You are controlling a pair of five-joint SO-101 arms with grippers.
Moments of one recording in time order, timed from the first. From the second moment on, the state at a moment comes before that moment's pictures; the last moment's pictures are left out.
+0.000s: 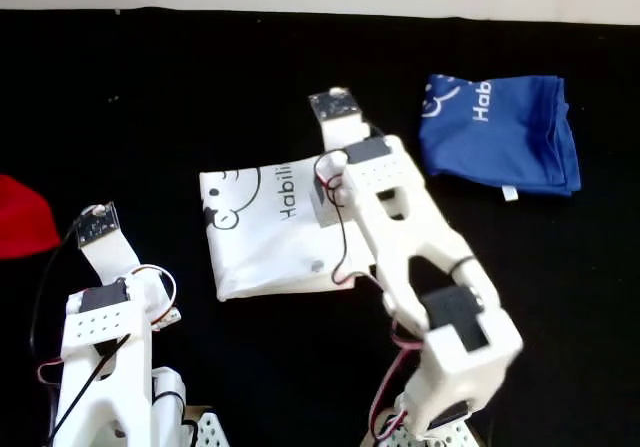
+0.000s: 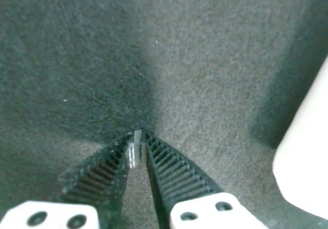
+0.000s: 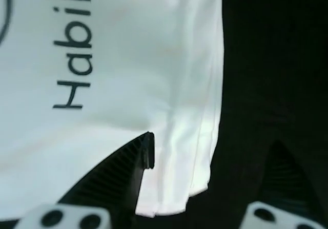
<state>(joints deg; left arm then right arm) -24.0 -43.8 78.5 45.3 -13.7 -26.3 13.7 7.6 65.1 -1.5</state>
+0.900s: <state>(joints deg) -24.0 -43.8 78.5 45.3 -13.7 -34.9 33.7 -8.4 71.1 3.1</state>
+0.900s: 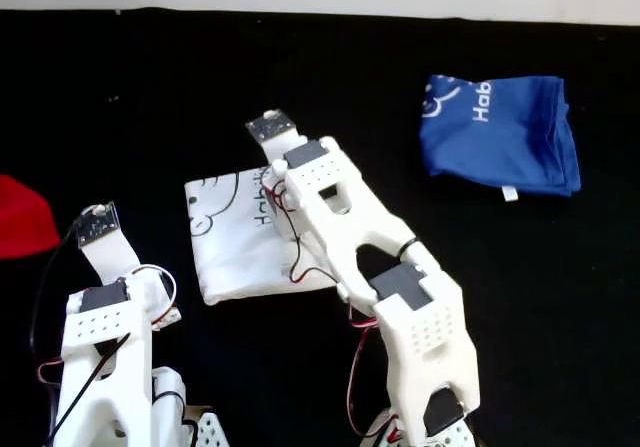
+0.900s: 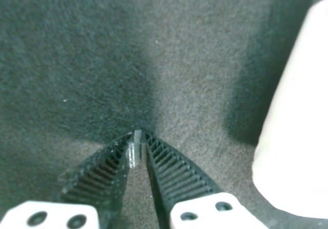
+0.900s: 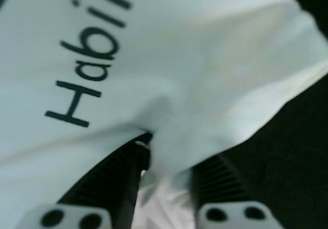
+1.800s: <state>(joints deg) -24.0 -43.8 78.5 45.3 -13.7 1.0 28.5 -58.9 96.9 31.5</state>
